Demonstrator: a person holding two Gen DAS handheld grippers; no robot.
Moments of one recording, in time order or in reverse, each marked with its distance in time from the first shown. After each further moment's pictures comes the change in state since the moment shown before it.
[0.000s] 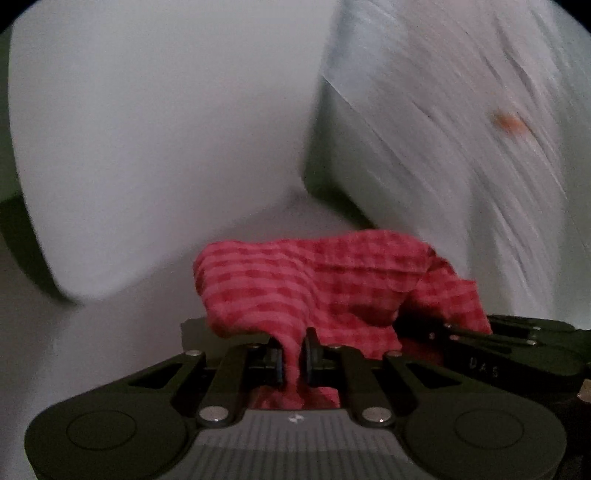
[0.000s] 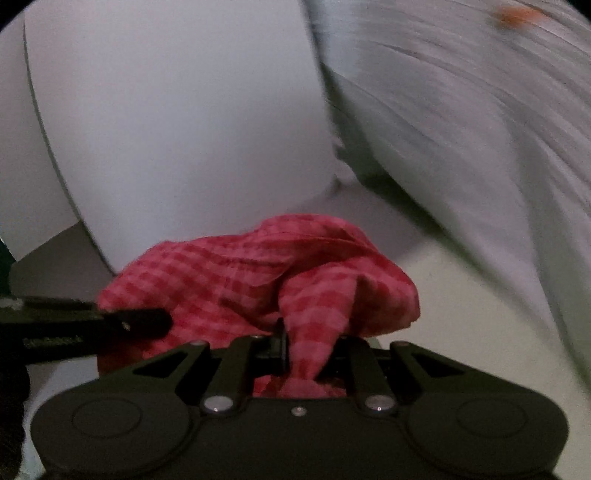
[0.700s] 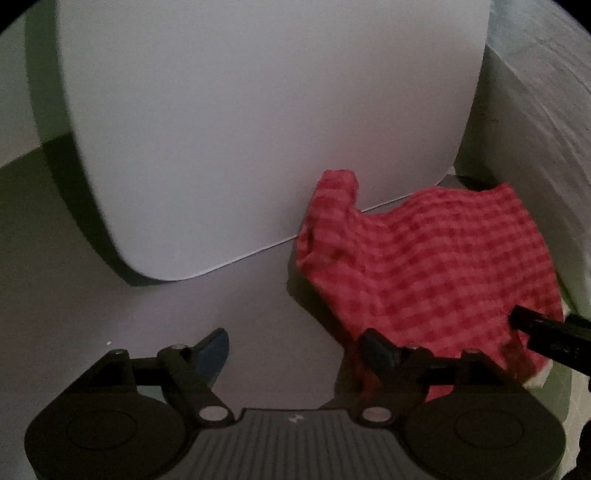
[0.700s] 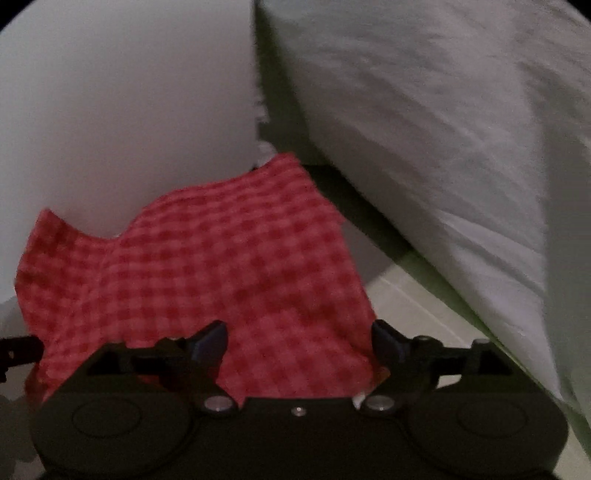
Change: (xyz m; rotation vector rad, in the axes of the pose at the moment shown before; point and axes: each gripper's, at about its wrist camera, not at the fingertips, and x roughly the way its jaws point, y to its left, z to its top) left arm 0.056 0.051 -0.011 -0.106 0.093 0.325; right arm 0.075 -0.004 -0.031 0.092 0.025 -0.348
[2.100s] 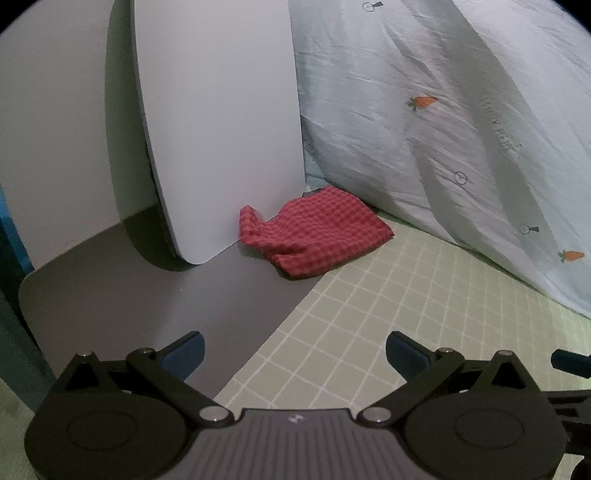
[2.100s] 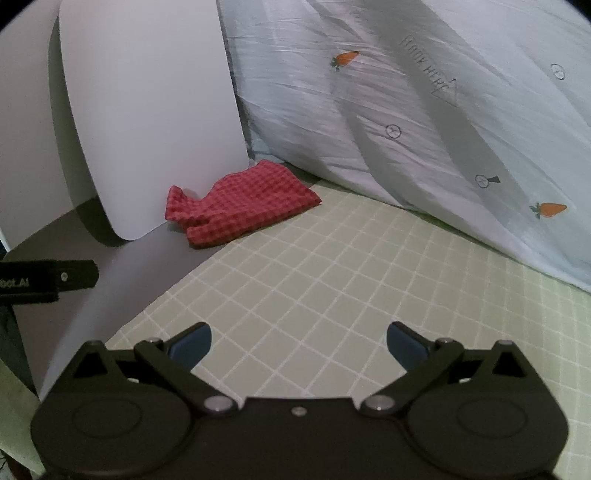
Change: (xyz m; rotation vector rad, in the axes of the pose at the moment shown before) left arm -0.267 0.051 -0.156 0.374 -0.221 -0.203; right arm -0.326 0.038 -0.194 0.213 -0.106 -0.081
